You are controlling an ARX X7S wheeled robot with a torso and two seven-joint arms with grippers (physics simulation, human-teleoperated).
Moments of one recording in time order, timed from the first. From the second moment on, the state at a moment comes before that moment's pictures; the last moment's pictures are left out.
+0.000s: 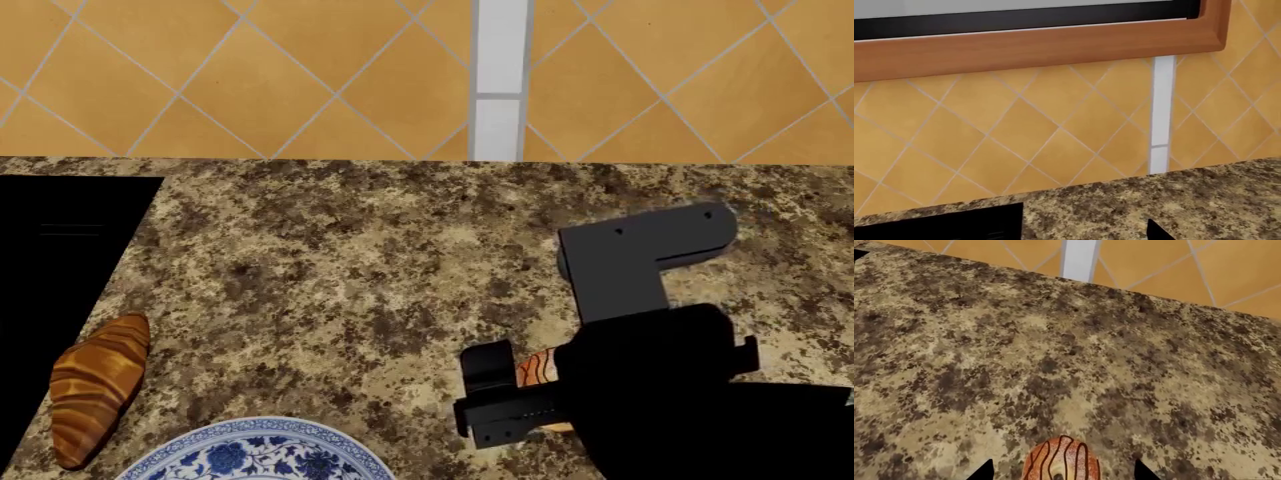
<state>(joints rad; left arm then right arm) -0.79 -0.67 -0.18 0.74 -1.73 -1.29 -0.99 0.89 0.56 -0.35 -0.22 1.42 1.28 0.84</state>
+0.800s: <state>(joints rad) -0.80 -0.69 -0.15 0.73 -1.73 -1.26 -0.97 0.86 0.54 -0.41 -0.12 1.32 1.21 0.76</state>
